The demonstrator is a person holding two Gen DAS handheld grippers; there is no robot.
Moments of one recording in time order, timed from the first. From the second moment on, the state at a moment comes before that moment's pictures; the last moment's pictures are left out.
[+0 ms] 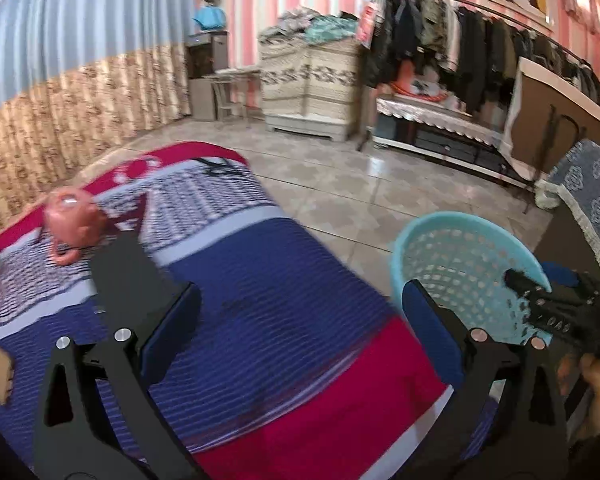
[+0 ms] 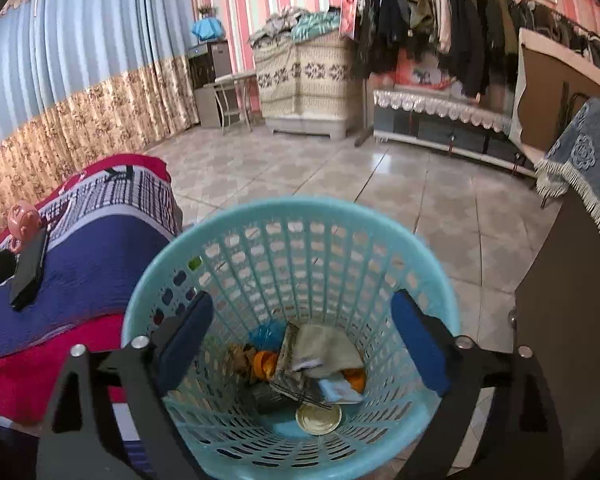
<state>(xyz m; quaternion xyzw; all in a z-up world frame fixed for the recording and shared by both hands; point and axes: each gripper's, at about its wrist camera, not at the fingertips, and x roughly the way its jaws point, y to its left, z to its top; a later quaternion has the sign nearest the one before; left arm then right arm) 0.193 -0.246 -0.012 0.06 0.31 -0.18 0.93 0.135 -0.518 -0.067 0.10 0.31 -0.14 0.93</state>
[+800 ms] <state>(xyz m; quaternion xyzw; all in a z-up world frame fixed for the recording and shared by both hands) 0.067 -0.081 0.014 0.02 0.24 -0.03 0.97 0.067 -0.385 -0.004 0.11 0.22 -0.02 0.97</state>
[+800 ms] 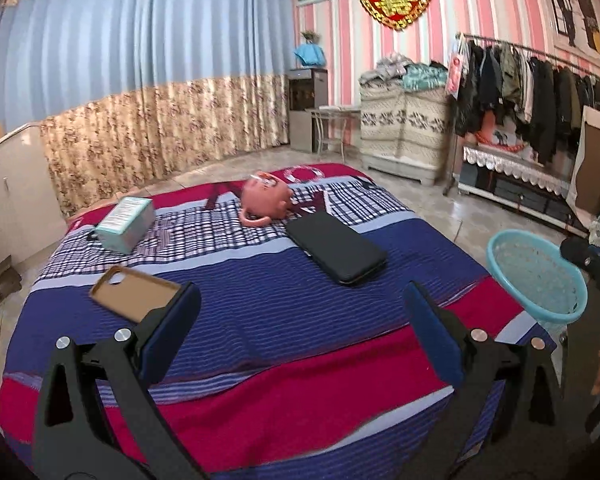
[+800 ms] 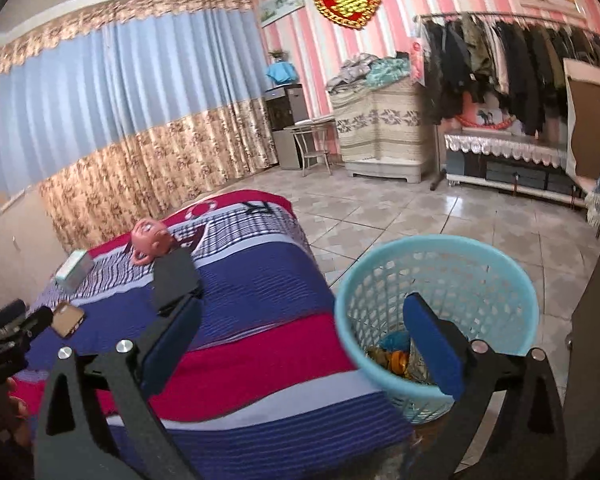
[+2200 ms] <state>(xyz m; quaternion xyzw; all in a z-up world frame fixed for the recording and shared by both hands) 0.012 -0.067 -0.001 0.01 0.19 -0.03 0.98 0.007 -0.296 0.000 0.01 0.19 -0.01 0.98</state>
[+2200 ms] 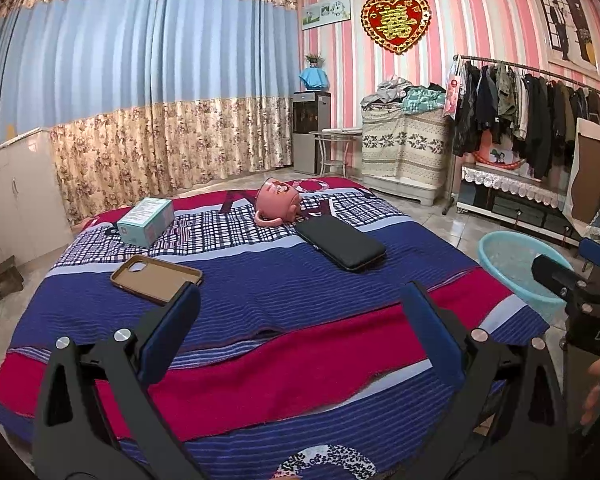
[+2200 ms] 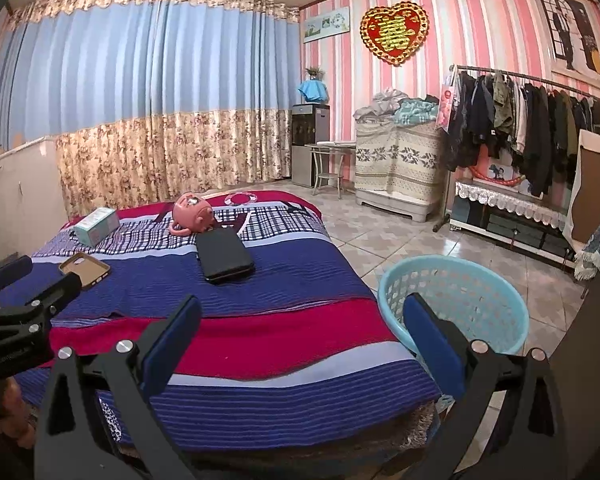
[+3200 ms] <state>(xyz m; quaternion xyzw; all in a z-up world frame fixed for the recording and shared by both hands) 0.009 -0.063 0.000 0.01 0.18 -0.04 0.98 0.008 -0.282 0.004 0.00 0.18 -0.02 0.98</state>
